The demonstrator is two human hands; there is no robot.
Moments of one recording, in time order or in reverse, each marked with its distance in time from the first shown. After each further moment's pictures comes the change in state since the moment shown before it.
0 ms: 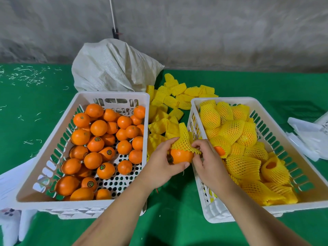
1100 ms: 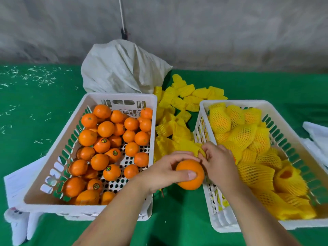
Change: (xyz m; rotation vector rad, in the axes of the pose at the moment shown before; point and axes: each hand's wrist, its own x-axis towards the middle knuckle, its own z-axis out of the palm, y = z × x) left_hand -0.006 0.029 -0.025 -0.148 -0.329 -0.135; right_hand 0.028 0.002 -0.001 -0.294 0.036 0.037
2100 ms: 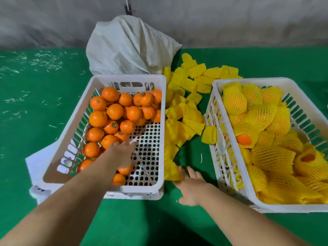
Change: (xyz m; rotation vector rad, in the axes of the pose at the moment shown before) left_hand -0.030 -0.107 -0.136 1.339 -0.028 -0.750; right_hand -0.072 -0.044 0.107 -0.384 -1.301 -0.082
